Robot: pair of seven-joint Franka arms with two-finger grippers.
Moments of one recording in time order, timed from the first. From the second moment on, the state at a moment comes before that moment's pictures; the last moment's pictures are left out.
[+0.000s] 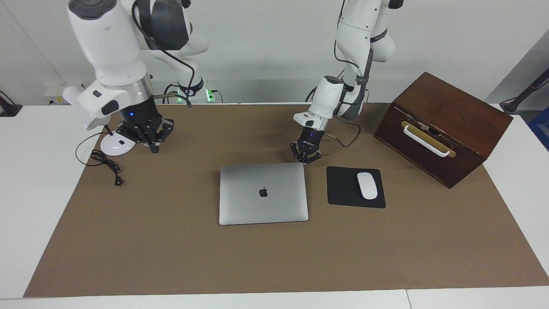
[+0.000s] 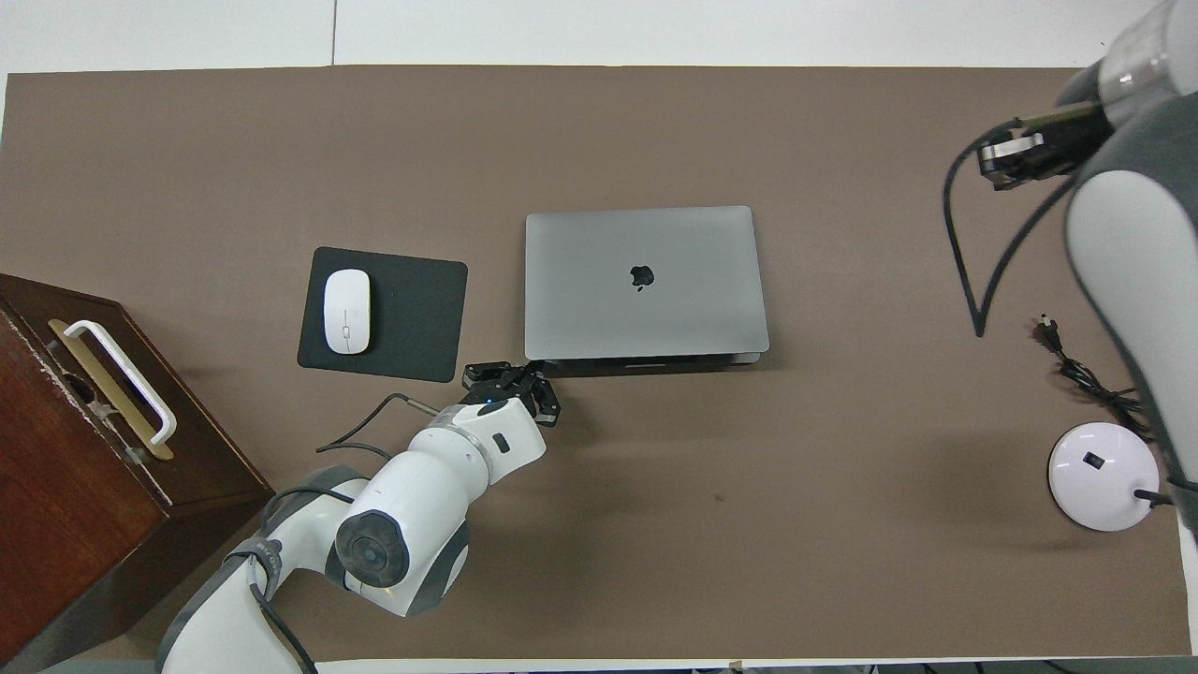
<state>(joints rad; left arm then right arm) -0.58 0.17 -0.08 -2.54 -0.13 3.36 -0.04 0.22 0.23 -0.15 -1.25 -0.02 1.56 -0.02</state>
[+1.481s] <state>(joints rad) -0.30 -0.14 -0.05 -2.25 -0.15 2.37 -0.04 -0.12 0.06 0.08 -1.42 -0.02 1.56 -0.06</state>
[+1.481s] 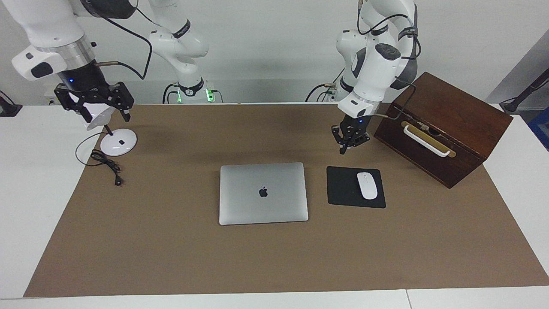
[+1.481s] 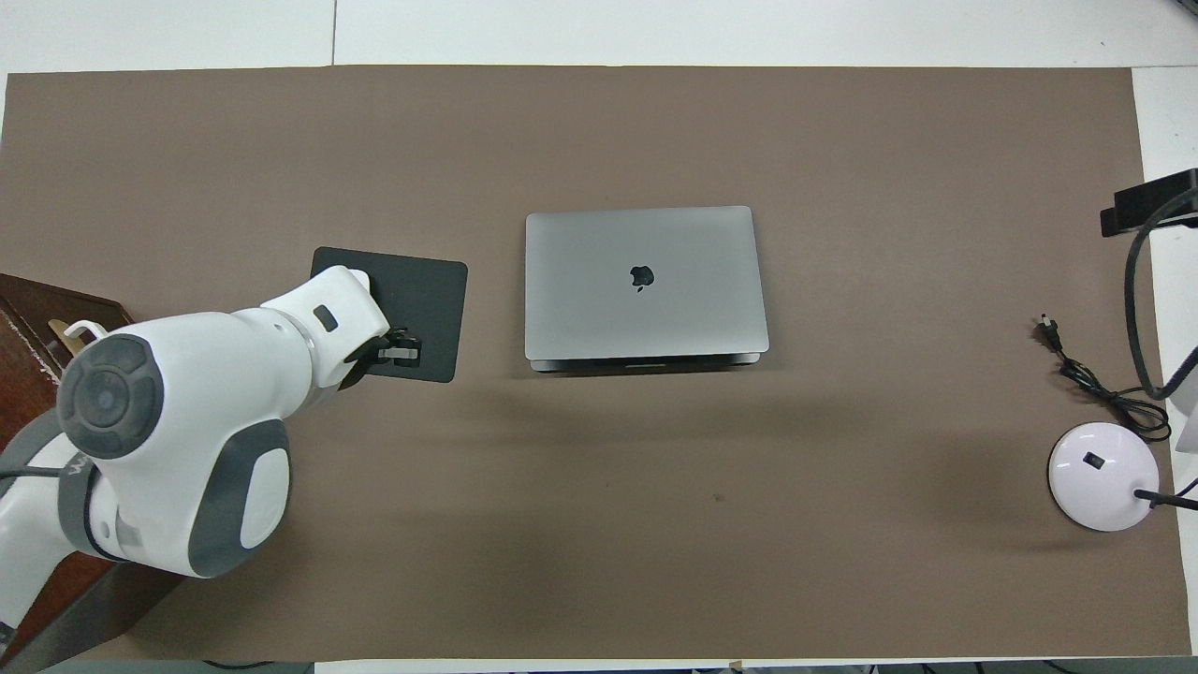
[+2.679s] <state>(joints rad) -0.01 -0.12 -0.01 -1.72 -0.05 1.74 0.02 -0.05 0.05 -0.03 -1.50 -0.02 1.60 -0.09</state>
